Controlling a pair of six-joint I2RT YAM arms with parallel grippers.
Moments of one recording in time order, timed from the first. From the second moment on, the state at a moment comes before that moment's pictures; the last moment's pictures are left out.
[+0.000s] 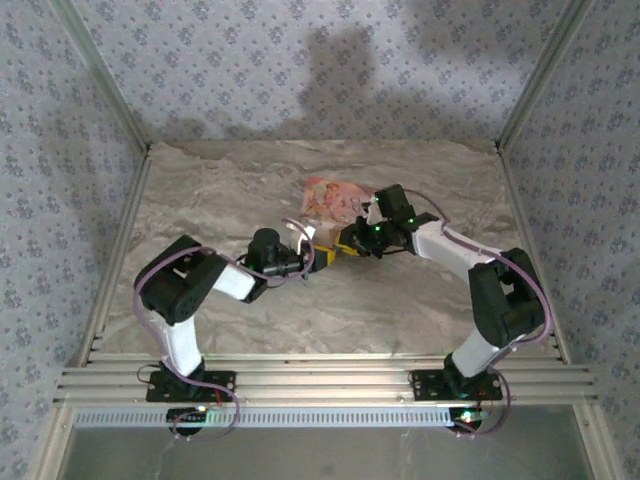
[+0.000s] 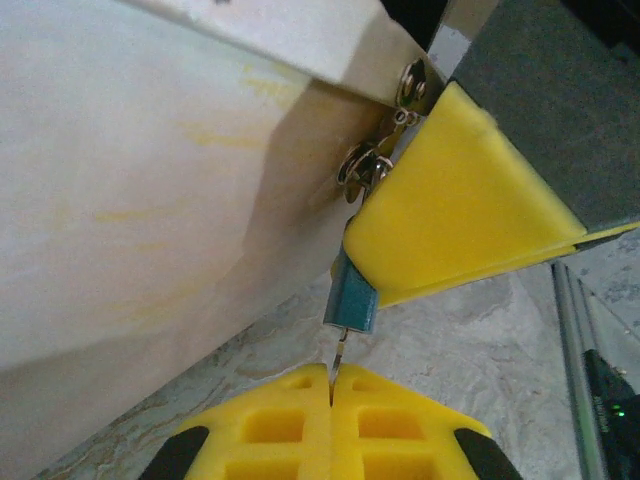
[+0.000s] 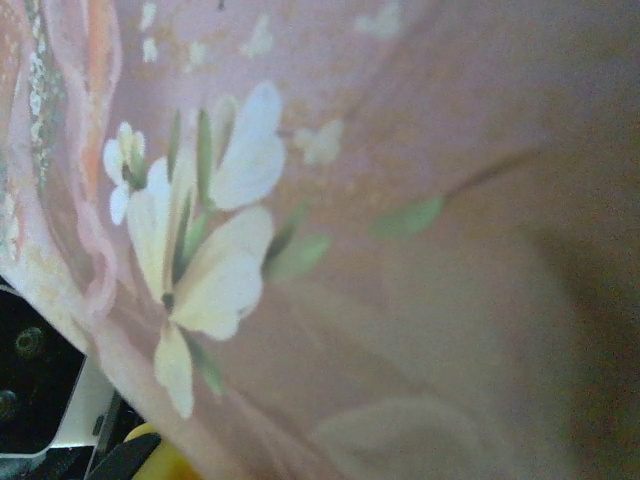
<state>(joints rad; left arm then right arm) -0.63 1.86 0.61 1.01 0.62 -0.53 0.45 1.62 1.01 -0.30 -0.62 0.84</state>
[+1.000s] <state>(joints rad) -0.64 1.90 0.52 1.03 0.59 -0.50 0.59 1.67 0.97 -0.24 -0.44 0.78</state>
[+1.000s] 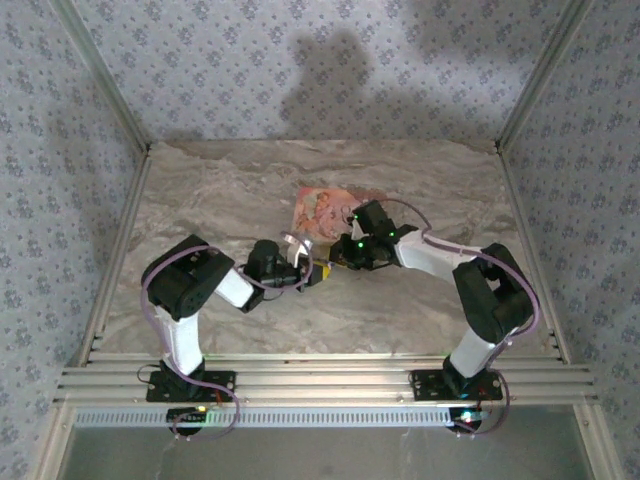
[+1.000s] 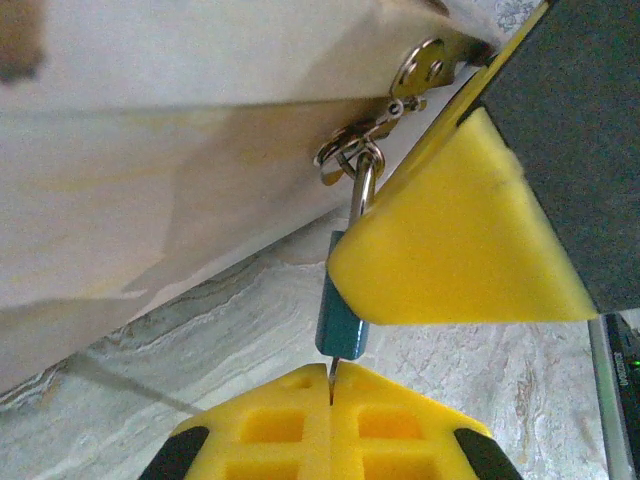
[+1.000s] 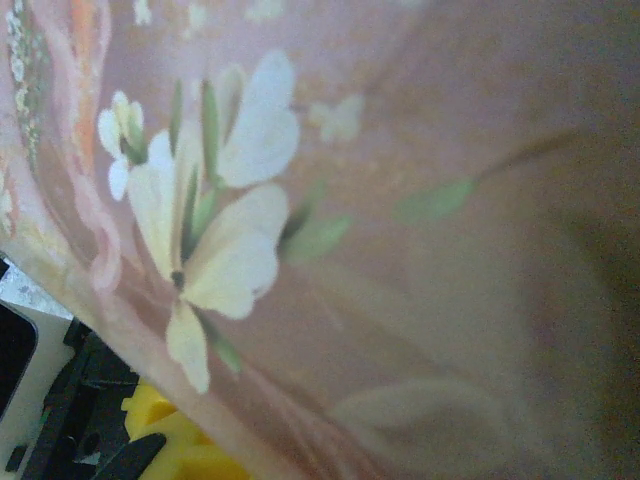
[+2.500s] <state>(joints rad) -0.71 1.72 0.50 0.74 0.39 -0.25 0.74 1.51 0.79 -0.11 -0.14 1.04</state>
